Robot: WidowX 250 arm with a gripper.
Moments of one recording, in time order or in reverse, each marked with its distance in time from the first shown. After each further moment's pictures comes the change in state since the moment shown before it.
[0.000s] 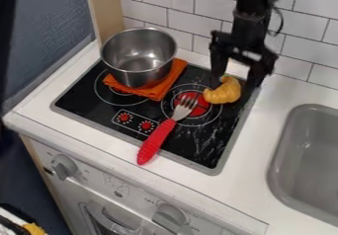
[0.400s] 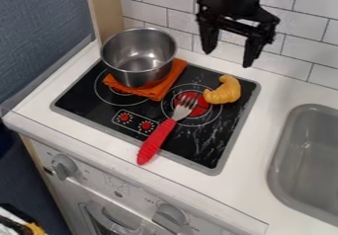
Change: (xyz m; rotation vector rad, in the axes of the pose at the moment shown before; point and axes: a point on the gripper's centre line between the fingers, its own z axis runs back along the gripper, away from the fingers) arm -0.031 0.002 0.058 -0.001 -0.091 0.118
